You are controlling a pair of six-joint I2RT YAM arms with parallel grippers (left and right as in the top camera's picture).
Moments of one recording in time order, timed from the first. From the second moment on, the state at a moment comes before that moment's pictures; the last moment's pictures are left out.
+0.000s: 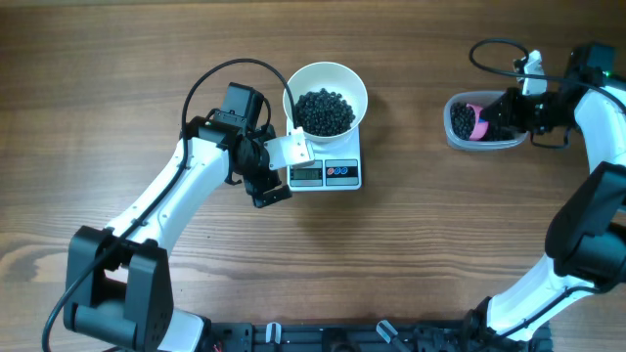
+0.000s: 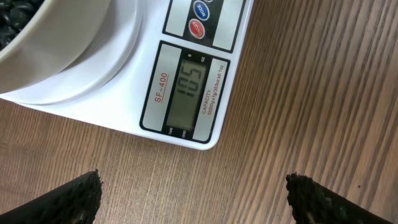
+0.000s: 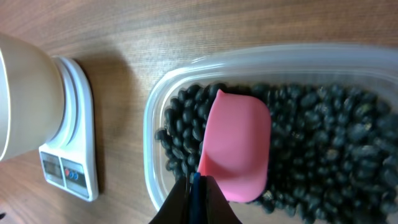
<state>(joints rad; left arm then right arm) -0.31 1.65 1.12 -0.79 0.34 0.99 -0.35 1.95 1.49 -0.93 -0.61 -0.23</state>
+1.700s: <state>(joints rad) -0.31 1.65 1.12 -0.79 0.34 0.99 -0.63 1.96 1.52 -1.02 -1.03 -0.23</state>
